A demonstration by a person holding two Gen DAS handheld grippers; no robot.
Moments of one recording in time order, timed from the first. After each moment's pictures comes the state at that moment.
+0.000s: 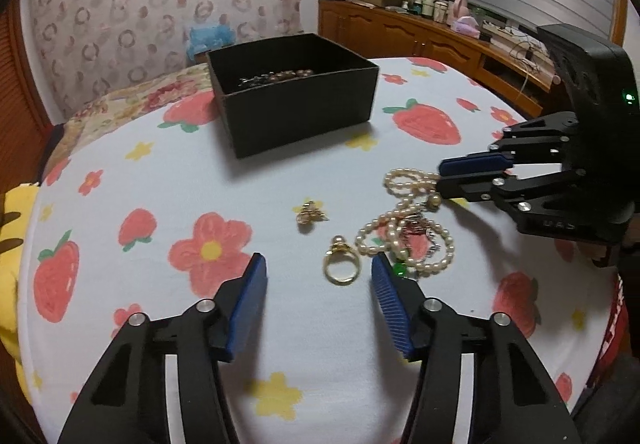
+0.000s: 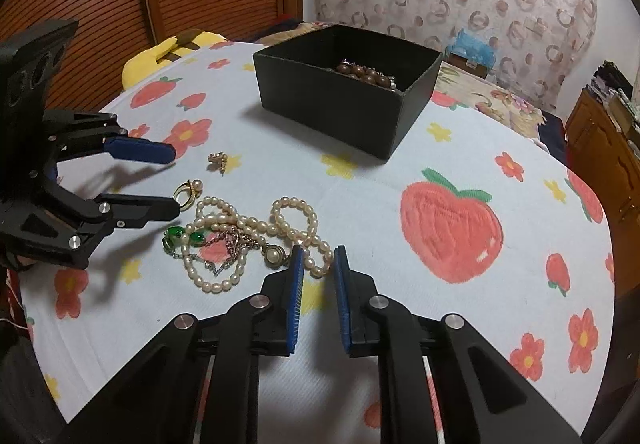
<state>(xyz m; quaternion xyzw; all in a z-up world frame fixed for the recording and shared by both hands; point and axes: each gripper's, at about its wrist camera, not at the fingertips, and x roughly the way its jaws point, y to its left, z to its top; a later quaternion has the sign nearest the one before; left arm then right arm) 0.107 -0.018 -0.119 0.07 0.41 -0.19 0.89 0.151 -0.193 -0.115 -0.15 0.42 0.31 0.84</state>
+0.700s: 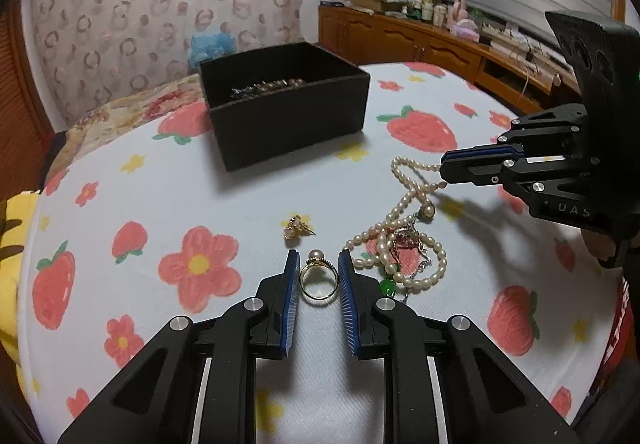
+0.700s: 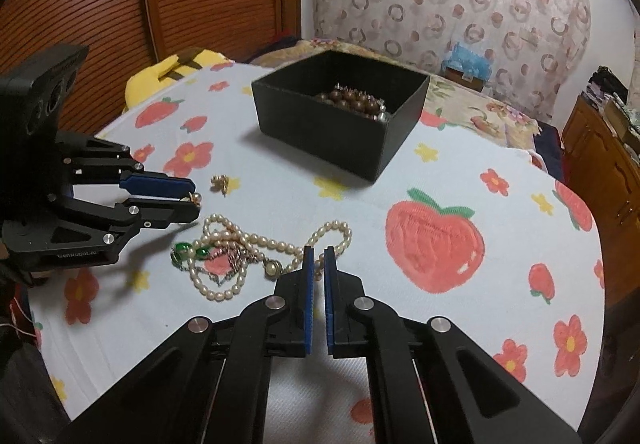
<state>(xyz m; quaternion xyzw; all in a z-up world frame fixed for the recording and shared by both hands) 0.107 -0.026 -0.117 0.07 0.39 -0.19 0.90 0.150 -0.202 -0.096 -0.14 0.39 0.31 0.86</state>
